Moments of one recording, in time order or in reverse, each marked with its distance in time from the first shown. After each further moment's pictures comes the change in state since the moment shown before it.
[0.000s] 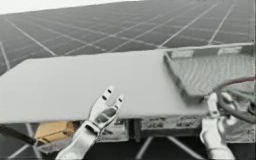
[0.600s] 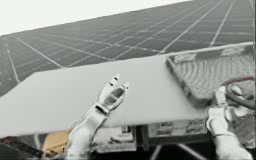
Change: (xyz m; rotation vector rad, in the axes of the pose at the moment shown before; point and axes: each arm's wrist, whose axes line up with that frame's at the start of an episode) left arm 0.032 0.005 0.025 0.067 -0.065 0.204; right arm 0.027 0.034 -0.091 -0.076 0.214 -0.108
